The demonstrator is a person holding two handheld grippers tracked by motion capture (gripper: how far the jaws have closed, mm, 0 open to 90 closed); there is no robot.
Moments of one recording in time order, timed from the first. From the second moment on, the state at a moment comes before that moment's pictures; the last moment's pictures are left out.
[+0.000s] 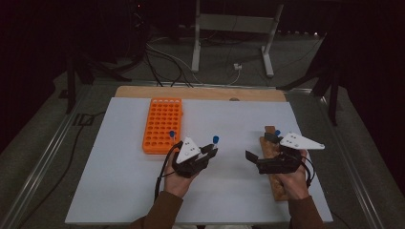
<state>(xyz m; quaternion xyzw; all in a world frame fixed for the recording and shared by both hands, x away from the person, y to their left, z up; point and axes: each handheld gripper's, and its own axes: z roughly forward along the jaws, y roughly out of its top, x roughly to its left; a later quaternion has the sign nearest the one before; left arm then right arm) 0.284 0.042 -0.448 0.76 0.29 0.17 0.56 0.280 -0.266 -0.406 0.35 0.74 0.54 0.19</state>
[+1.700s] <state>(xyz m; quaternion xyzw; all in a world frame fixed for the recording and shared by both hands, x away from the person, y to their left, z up) 0.310 0.144 -0.467 0.70 0.42 0.29 0.51 0.279 -0.286 -0.401 0.36 0.72 0.55 0.20</state>
